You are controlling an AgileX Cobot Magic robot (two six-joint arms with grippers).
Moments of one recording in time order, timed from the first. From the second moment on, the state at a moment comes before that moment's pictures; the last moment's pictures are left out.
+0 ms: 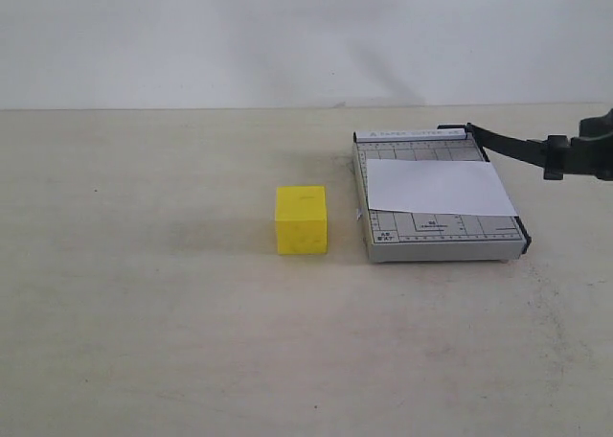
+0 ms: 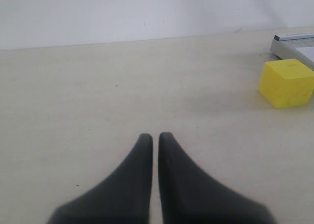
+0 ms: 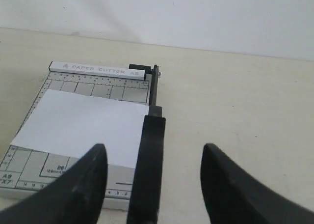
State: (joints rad) left arm -0.08 0.00 0.00 -0.19 0.35 0.19; right arm 0.08 1.08 -0.55 -0.16 0.00 0.11
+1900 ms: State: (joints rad) left arm -0.08 0.81 -0.82 -0.63 0.47 0.43; right arm 0.08 0.42 0.00 0.07 0.06 0.21
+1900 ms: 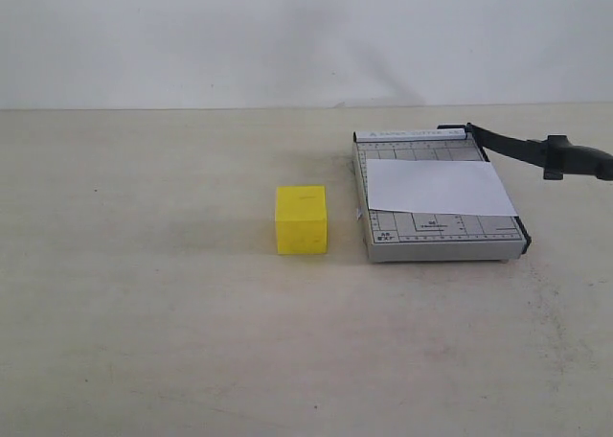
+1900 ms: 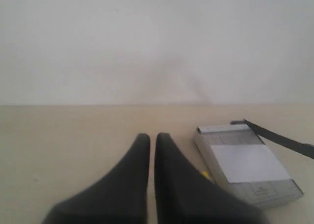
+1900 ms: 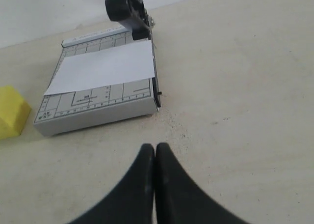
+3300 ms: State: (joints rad) left arm -0.62 1.35 -0.65 0.14 -0.47 0.18; right arm 0.08 0.43 0.00 0.07 0.10 0.21
